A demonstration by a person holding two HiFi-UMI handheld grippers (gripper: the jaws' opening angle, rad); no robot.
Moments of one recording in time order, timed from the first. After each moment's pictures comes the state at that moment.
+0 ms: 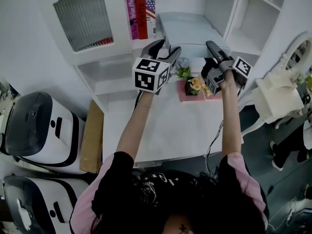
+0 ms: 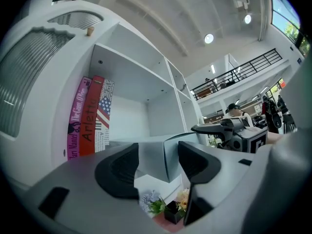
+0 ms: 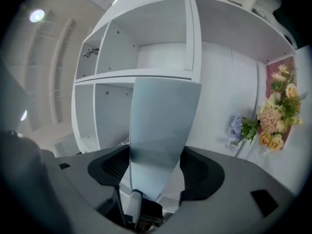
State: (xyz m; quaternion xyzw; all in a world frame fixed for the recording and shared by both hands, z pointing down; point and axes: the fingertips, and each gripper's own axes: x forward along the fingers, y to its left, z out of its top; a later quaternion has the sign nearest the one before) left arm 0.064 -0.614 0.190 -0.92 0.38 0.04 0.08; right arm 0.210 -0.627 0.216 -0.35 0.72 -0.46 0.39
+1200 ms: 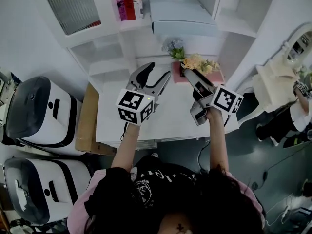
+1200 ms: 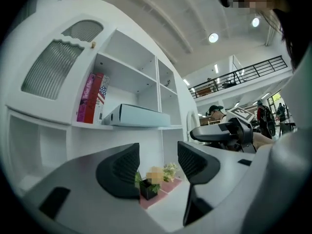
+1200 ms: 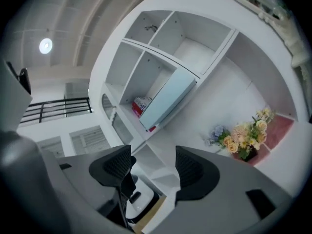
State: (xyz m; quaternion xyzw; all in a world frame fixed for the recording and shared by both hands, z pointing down) left arm 0.079 -0.463 0.284 -0.92 0.39 0.03 0.04; right arm 0.175 -0.463 0.293 -0.38 0.85 -0.31 0.20
